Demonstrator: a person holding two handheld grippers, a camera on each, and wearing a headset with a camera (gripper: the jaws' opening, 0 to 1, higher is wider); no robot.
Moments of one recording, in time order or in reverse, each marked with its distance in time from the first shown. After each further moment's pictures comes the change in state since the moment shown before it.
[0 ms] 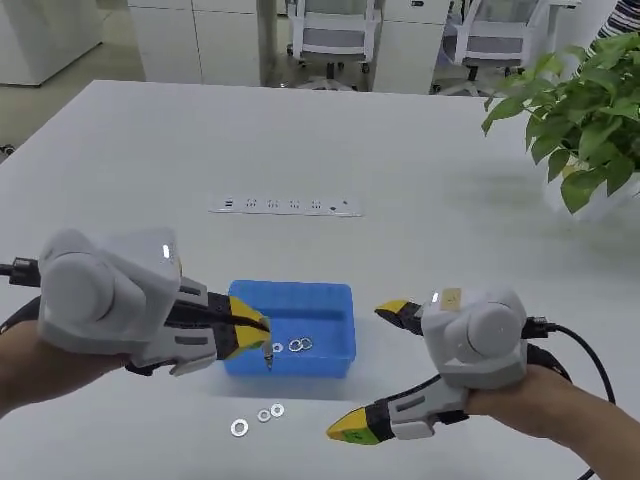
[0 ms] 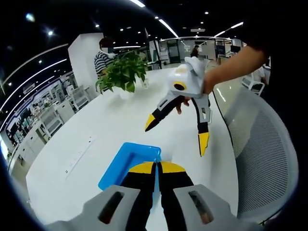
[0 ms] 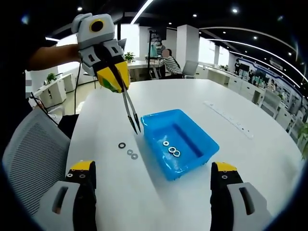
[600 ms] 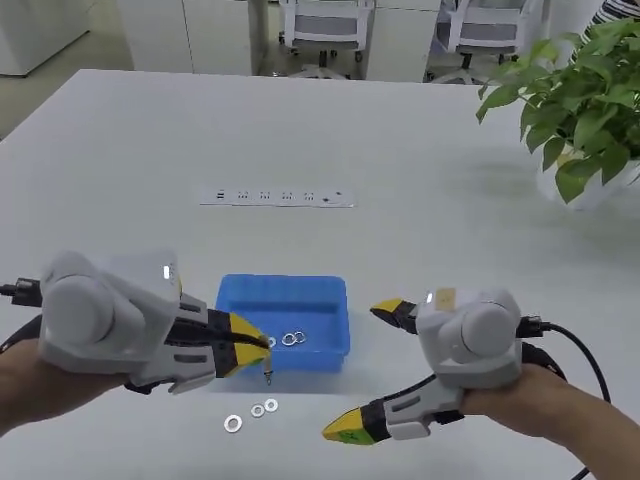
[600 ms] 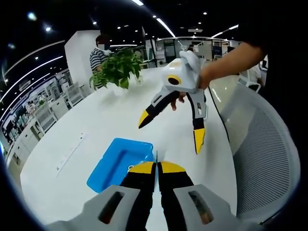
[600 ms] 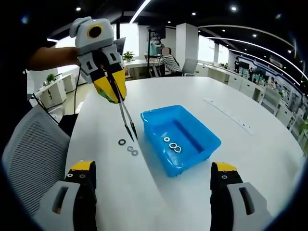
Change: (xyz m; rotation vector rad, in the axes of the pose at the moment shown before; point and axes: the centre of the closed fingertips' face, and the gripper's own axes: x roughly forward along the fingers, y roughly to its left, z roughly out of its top) left arm 0.016 -0.014 -0.014 -0.017 0.007 -0.051; right arm 0.003 0.001 -0.010 0.015 0.011 0.004
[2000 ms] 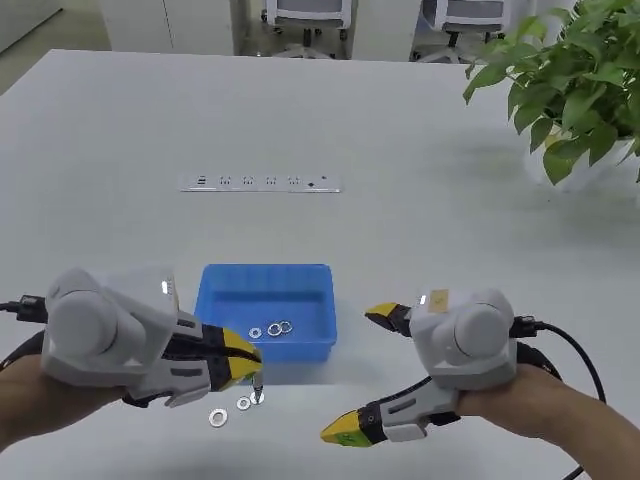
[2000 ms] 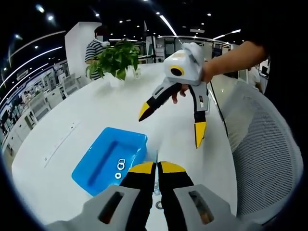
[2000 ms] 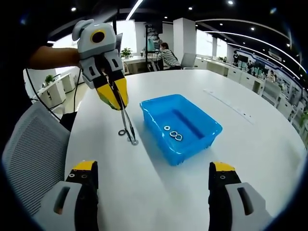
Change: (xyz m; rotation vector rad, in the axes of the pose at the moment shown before) left arm 0.023 -0.004 -0.024 -0.062 0.027 -0.052; right arm -0.001 0.000 -0.022 0.038 0.040 0.006
